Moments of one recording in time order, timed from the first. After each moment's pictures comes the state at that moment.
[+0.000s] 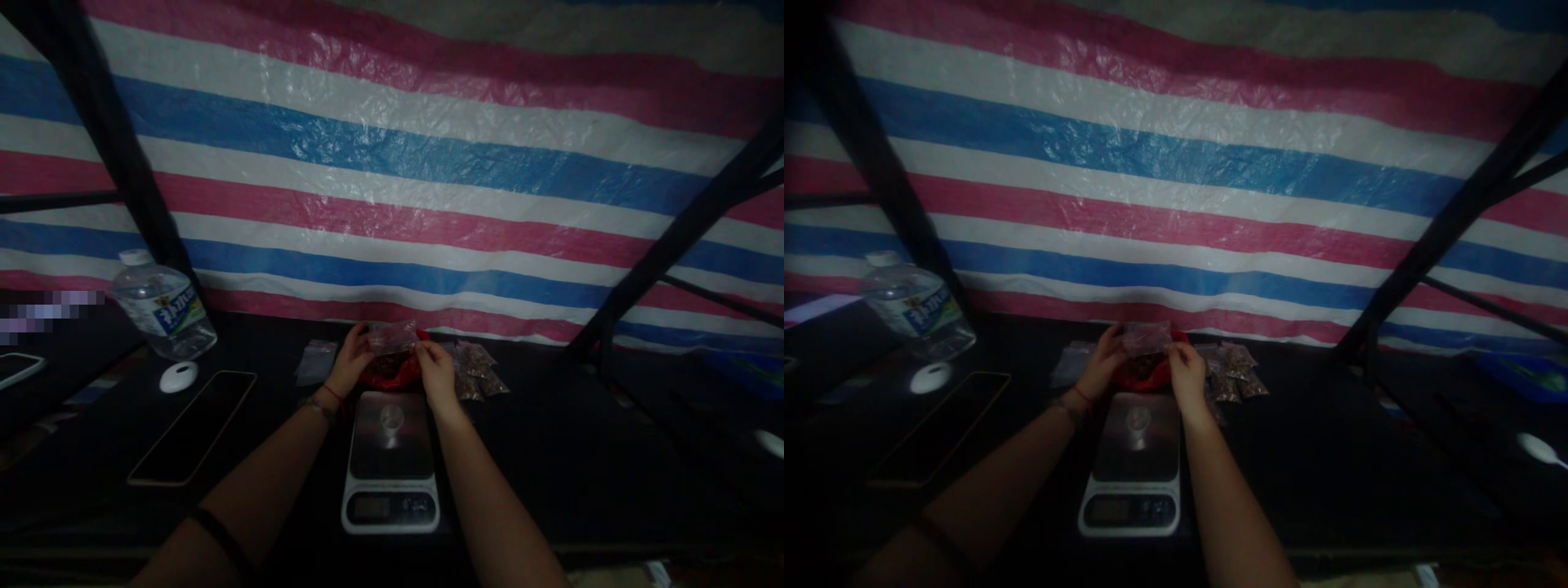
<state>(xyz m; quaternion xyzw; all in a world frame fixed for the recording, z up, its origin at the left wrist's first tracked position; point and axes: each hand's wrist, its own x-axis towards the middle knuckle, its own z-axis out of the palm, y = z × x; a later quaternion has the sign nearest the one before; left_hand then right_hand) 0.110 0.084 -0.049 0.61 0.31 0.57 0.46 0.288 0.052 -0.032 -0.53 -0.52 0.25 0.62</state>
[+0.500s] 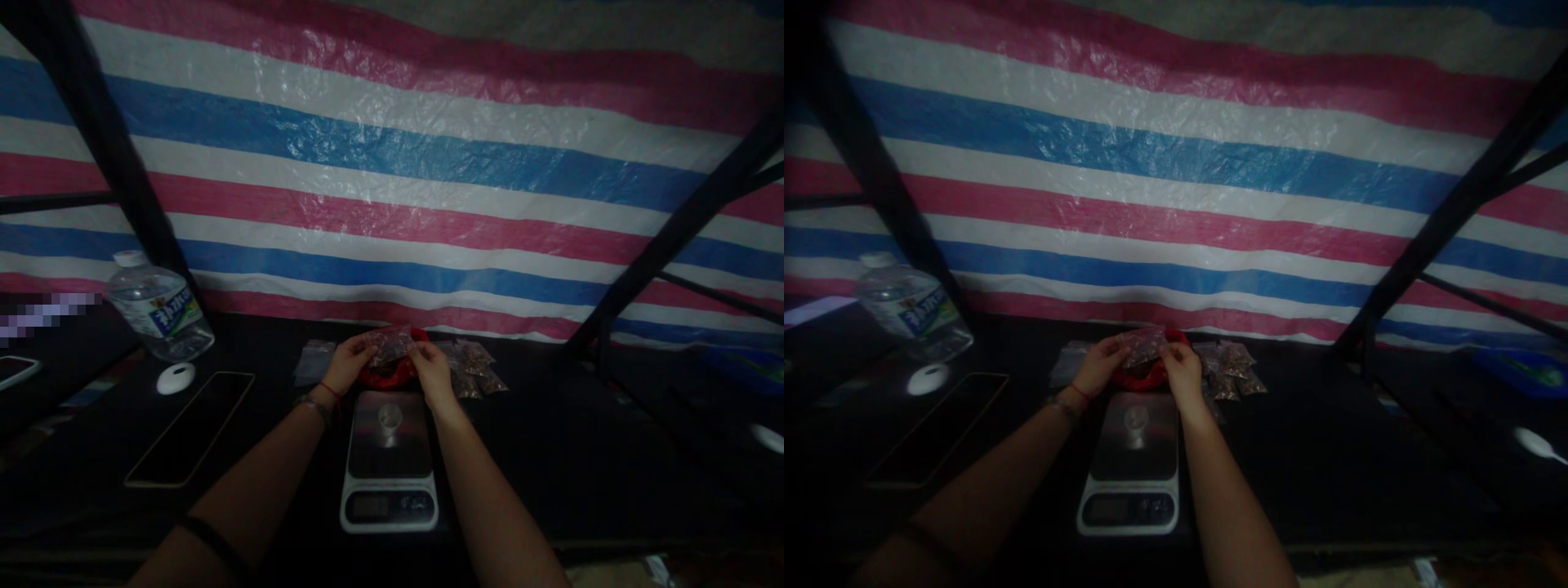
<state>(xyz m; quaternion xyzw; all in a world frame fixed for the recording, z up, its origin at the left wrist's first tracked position) 0.111 0.084 -0.039 0.56 0.34 0.54 0.52 0.284 0.051 -0.032 -0.51 -0.48 0.37 0.61</state>
